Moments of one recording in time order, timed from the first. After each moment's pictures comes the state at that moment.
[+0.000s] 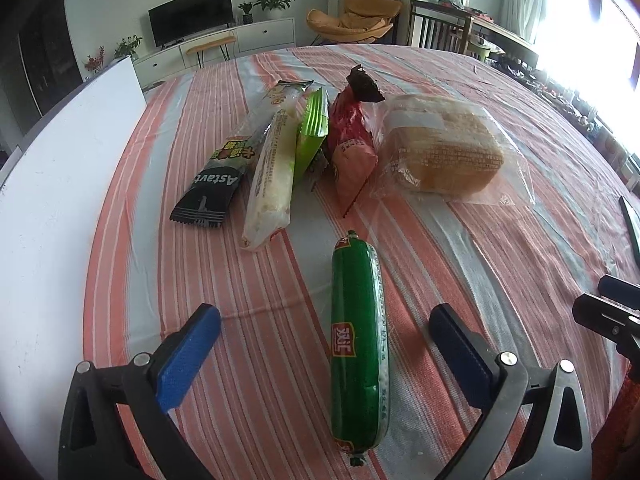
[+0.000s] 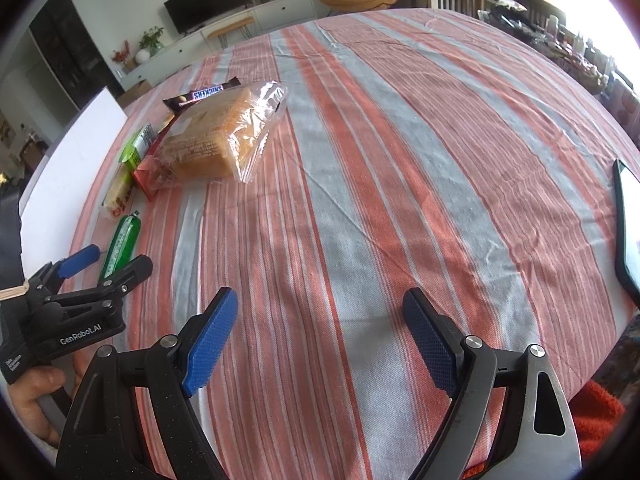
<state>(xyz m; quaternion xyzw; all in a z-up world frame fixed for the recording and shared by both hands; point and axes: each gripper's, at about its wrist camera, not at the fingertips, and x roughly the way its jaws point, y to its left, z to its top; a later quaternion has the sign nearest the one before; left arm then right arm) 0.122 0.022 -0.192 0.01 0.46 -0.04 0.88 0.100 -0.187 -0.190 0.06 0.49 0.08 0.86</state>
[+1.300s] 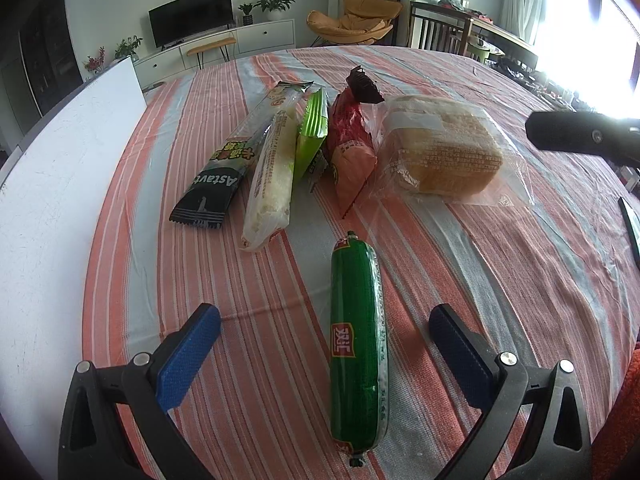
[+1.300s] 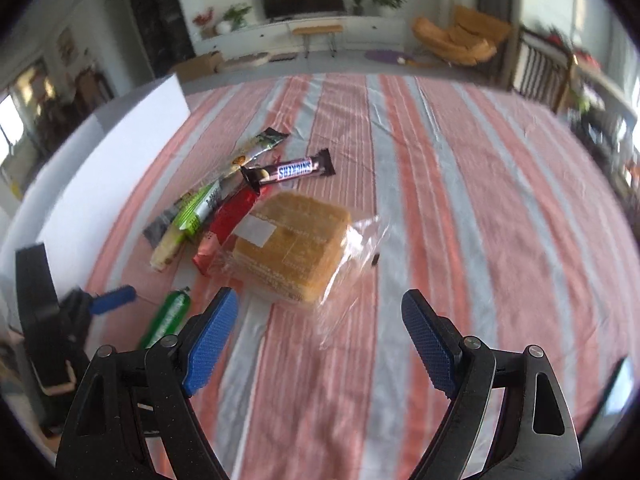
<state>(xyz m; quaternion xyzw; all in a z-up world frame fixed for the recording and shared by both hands) 0.122 0.022 -0.192 0.01 0.46 -0.04 0.88 0.183 -0.108 -0.121 -0.15 0.41 0.22 0.87</state>
